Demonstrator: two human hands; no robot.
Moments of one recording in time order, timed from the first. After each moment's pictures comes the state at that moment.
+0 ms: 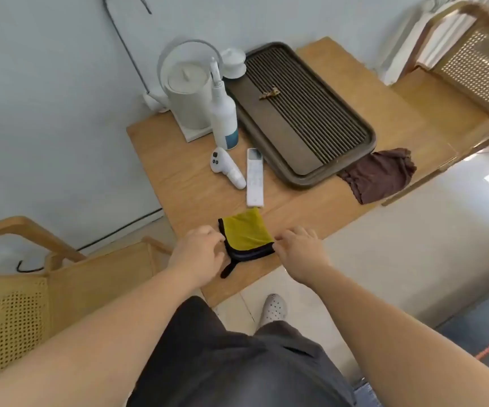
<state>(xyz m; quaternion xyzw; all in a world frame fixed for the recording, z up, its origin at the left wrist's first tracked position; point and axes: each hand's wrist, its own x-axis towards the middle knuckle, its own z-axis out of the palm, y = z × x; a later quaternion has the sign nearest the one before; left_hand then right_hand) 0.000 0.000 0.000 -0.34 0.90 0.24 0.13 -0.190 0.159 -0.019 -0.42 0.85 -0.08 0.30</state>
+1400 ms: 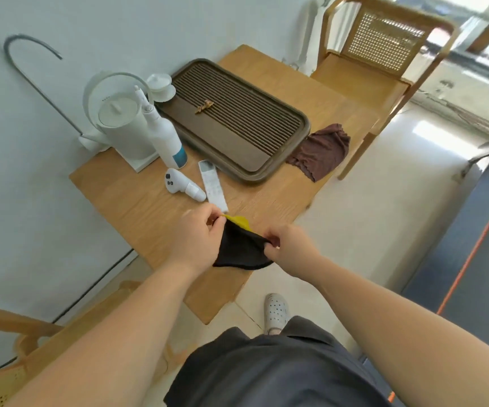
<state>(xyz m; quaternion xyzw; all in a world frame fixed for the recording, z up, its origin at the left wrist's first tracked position) -0.065 0.017 0.064 -0.28 0.89 0.36 -0.05 -0.175 0.197 0.018 -0.29 0.86 -0.28 0.30</state>
